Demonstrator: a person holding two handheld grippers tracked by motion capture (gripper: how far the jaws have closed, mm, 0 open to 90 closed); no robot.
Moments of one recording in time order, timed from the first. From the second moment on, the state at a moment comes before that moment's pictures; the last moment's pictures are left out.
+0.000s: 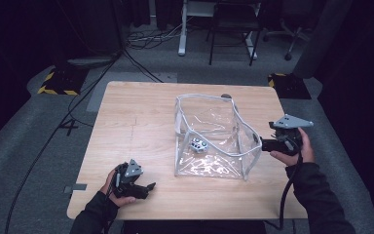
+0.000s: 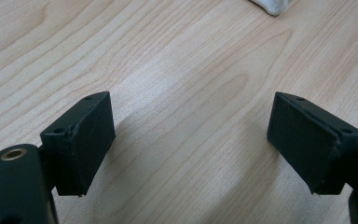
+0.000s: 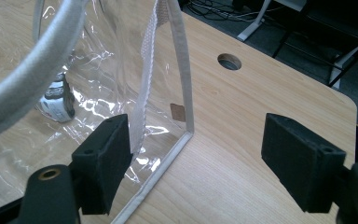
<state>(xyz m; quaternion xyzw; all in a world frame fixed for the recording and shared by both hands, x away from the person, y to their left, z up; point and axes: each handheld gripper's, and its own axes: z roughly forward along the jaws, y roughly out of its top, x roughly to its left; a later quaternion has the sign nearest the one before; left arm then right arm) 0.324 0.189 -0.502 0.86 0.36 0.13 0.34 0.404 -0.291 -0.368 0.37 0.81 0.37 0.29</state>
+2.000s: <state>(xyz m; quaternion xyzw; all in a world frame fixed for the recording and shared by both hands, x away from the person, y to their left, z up) 0.324 0.189 -0.503 0.86 0.36 0.13 0.34 0.367 -0.328 -0.433 0.38 0.82 0.33 0.27</state>
